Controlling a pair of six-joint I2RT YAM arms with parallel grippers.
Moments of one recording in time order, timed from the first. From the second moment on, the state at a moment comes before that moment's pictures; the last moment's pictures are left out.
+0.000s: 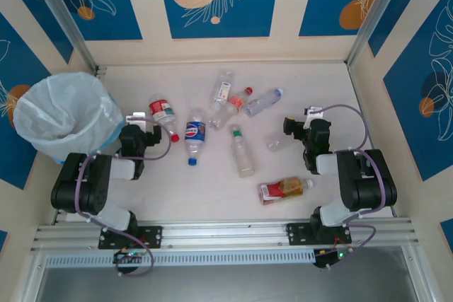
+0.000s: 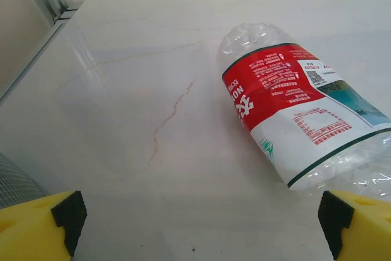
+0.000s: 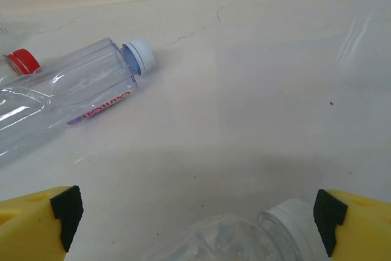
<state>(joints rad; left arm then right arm) -0.09 1.54 0.38 0.77 -0.21 0.03 0.04 1.52 0.40 0.74 0.05 0.11</state>
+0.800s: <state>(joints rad) -0.09 1.54 0.38 0.77 -0.21 0.03 0.03 1.52 0.40 0.74 0.00 0.11</state>
